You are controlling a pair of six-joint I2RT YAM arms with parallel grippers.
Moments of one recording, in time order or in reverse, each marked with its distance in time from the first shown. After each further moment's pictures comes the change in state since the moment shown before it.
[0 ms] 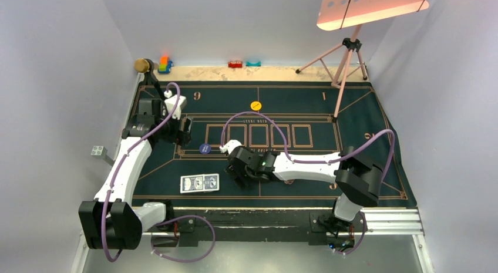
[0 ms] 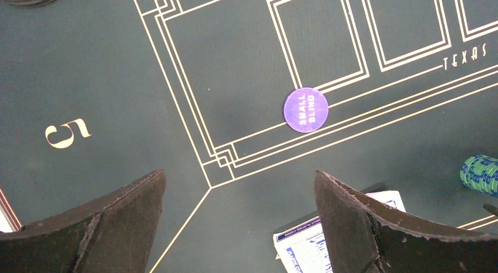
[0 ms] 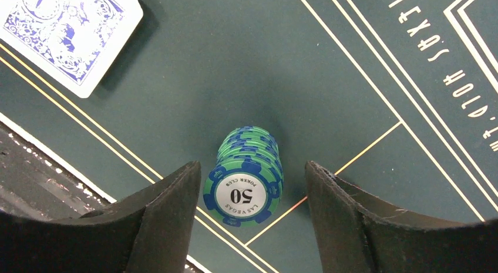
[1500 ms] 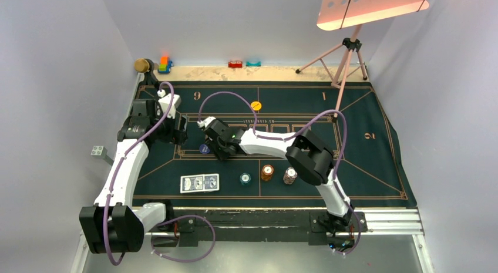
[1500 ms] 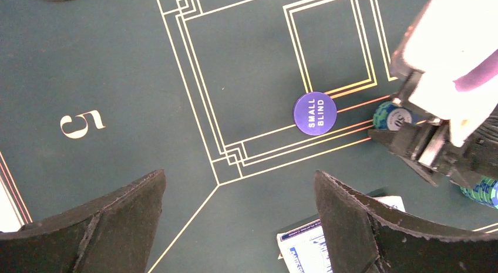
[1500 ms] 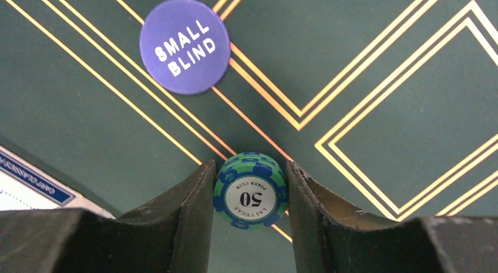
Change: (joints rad) left arm 0.052 -0.028 -0.001 -0.001 0.012 -0.012; right arm -0.143 0.457 0.515 0.002 -0.053 -0.100
